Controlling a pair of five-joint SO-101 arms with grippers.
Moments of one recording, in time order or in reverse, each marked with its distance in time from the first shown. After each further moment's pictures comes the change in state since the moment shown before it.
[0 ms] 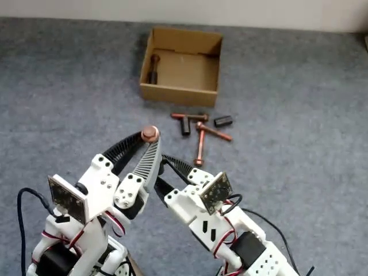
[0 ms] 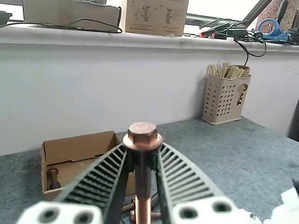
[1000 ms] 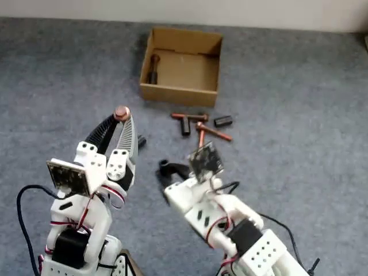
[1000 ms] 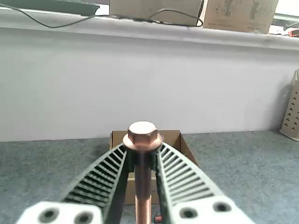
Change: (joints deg) left arm -17.2 0.2 12.7 -12.4 0.0; right arm 0.1 22.2 -13.5 12.5 -9.8
